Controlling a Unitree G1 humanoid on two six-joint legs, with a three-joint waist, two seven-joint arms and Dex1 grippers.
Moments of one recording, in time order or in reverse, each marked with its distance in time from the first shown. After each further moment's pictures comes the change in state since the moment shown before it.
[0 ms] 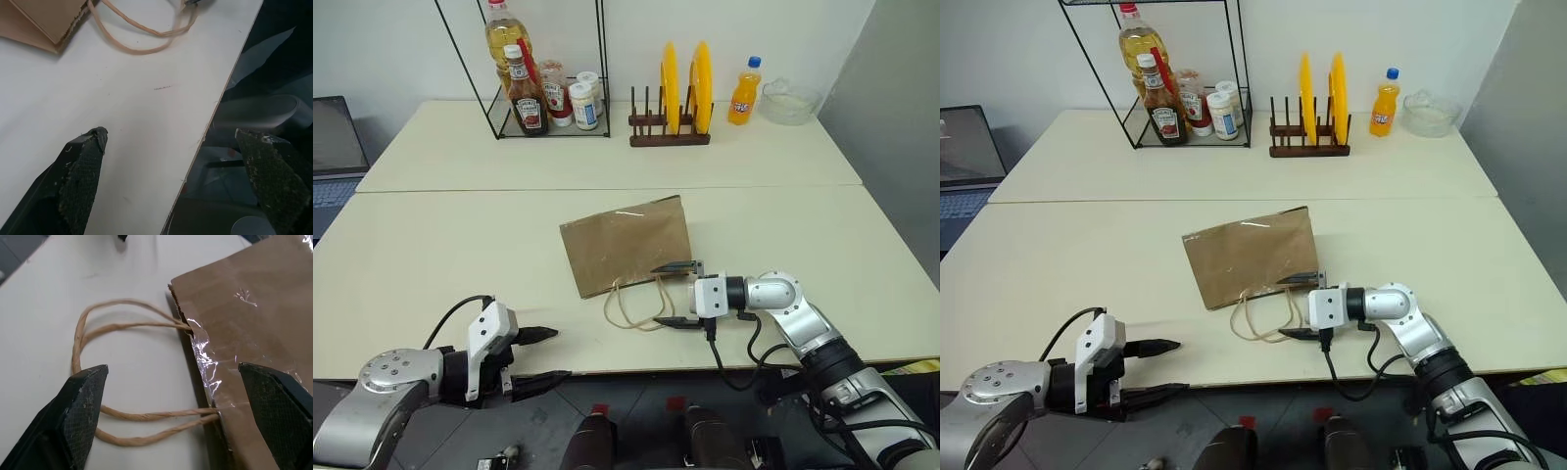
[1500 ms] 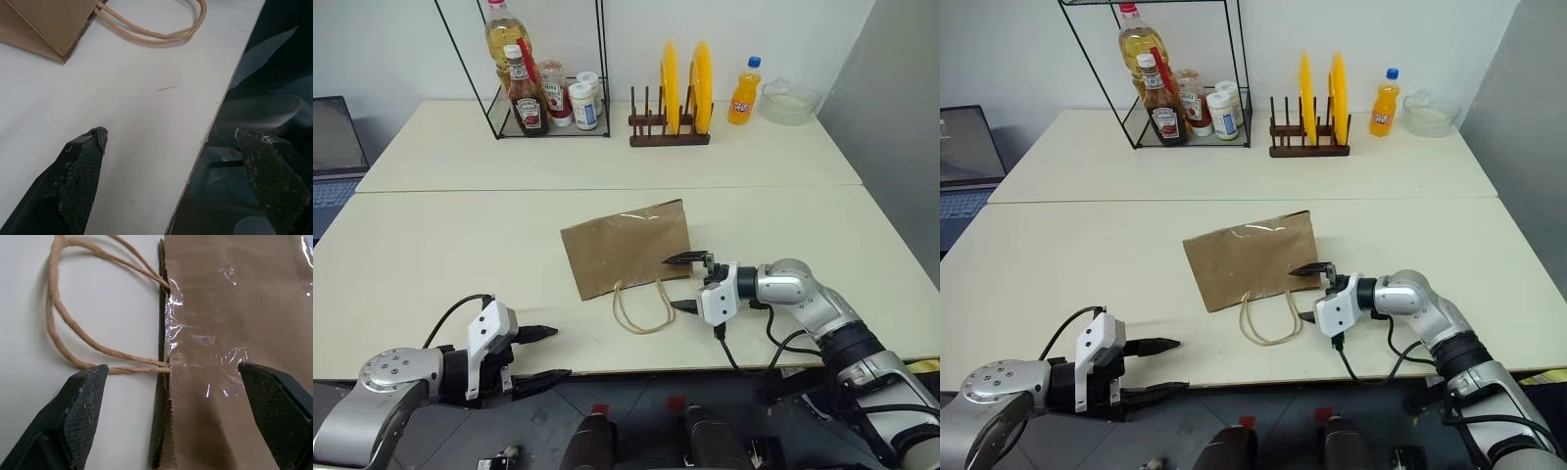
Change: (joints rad) left arm -0.005 0.000 -0.001 0.003 0.003 -0.004 0.005; right arm -0.093 -0.094 0.011 0.095 -0.288 -0.297 -0.230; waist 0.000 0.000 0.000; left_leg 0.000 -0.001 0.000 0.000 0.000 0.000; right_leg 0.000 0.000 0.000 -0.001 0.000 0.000
